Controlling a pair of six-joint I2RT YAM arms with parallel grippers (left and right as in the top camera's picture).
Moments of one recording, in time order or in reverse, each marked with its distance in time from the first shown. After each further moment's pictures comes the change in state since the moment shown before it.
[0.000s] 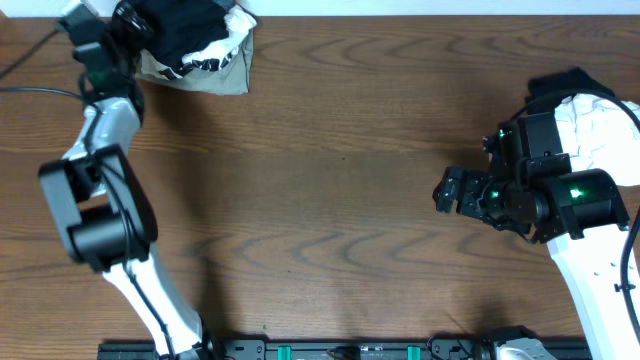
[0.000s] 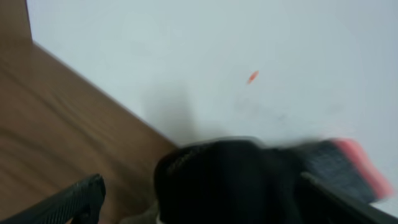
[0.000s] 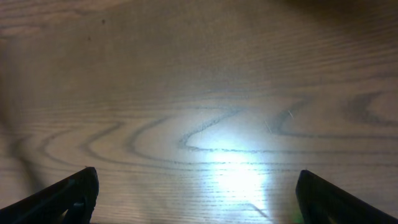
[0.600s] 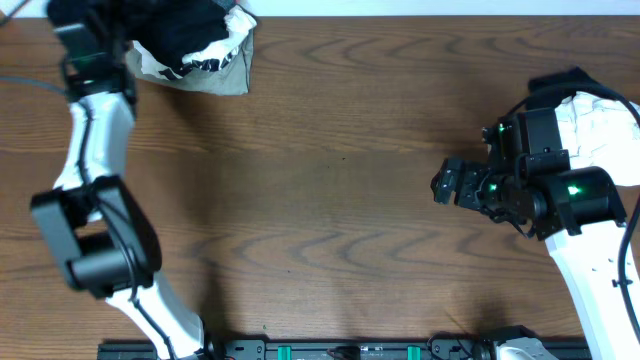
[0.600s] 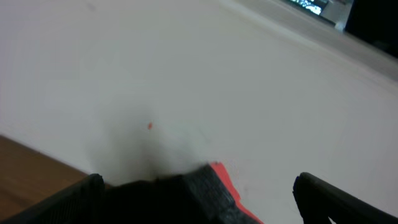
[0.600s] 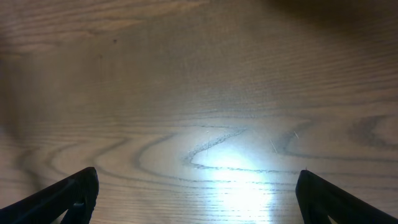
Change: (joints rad) left arm -0.059 -0.130 0.014 0.006 0.131 0.053; right arm 0.000 0.015 -0.005 0.074 0.002 0.000
